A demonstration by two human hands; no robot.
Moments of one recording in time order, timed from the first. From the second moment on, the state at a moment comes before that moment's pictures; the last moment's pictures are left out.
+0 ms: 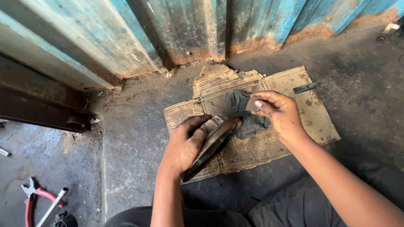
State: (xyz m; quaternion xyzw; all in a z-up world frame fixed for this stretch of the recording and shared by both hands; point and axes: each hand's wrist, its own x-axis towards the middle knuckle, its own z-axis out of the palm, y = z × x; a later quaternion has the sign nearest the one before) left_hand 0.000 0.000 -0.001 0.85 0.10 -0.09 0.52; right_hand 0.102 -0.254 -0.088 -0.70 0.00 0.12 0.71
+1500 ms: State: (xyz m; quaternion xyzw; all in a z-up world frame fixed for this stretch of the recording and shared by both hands) left_hand 0.020 0.004 -0.017 0.84 0.09 -0.09 0.53; right_hand 0.052 -0.221 -0.073 -0.87 -0.22 -0.10 0.44
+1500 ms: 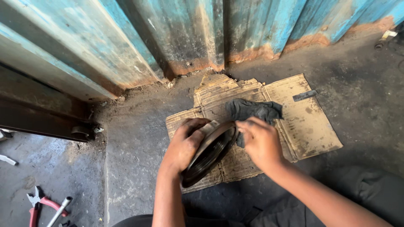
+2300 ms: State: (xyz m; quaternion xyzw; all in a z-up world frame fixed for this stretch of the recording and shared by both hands) left_hand 0.026 -0.008 -0.010 0.86 0.15 -0.07 0.48; right_hand 0.056 -0.208 -0.068 -0.86 -0.24 -0.12 0.44
